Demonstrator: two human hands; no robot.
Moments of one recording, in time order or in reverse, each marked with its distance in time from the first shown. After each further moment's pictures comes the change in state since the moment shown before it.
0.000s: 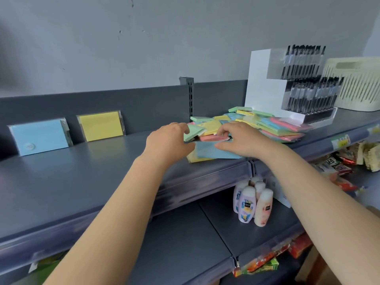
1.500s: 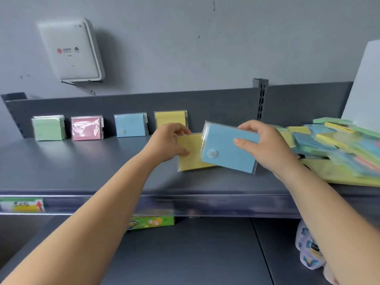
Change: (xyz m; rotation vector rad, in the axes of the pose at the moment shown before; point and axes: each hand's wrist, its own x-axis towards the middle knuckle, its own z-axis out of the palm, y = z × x) left_hand -0.031 -0.063 -0.034 -0.262 0.119 -0.420; right_hand 0.035 -0.033 0.028 0.861 0.099 -0.297
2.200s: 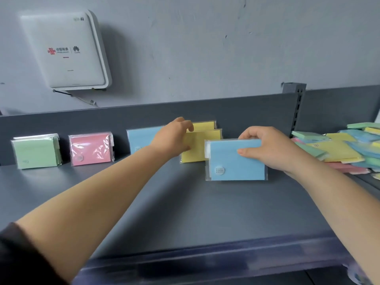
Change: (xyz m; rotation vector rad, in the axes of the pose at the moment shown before) left_hand 0.112 -0.111 -0.054 0.357 -0.032 0.255; right_hand 0.070 -0.048 0.104 -0.282 -0.109 0.124
